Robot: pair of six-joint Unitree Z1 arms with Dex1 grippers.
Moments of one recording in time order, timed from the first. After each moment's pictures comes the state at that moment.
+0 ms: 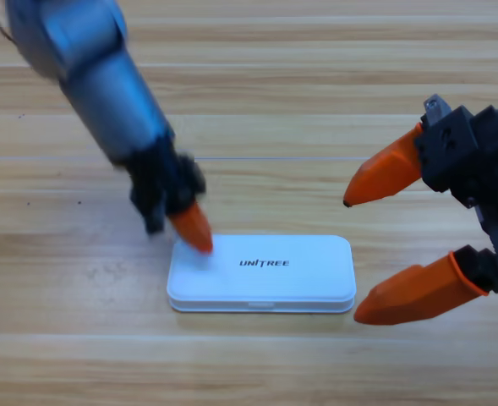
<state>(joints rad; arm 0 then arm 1) -0.60 2.08 -1.56 0.94 -0.45 0.73 0.98 1.50 -1.28 0.67 0.37 -0.40</state>
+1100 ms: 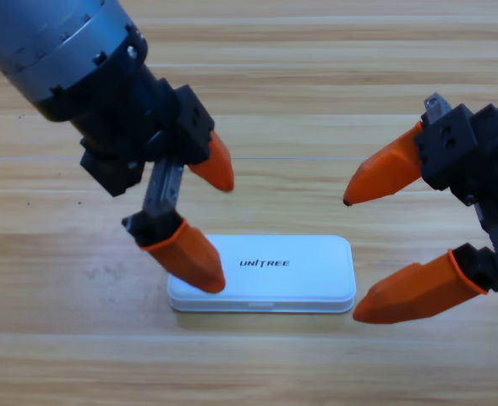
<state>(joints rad) -0.95 1.70 -1.64 1.08 -0.26 0.54 0.98 1.50 -1.29 0.67 0.37 -0.39</state>
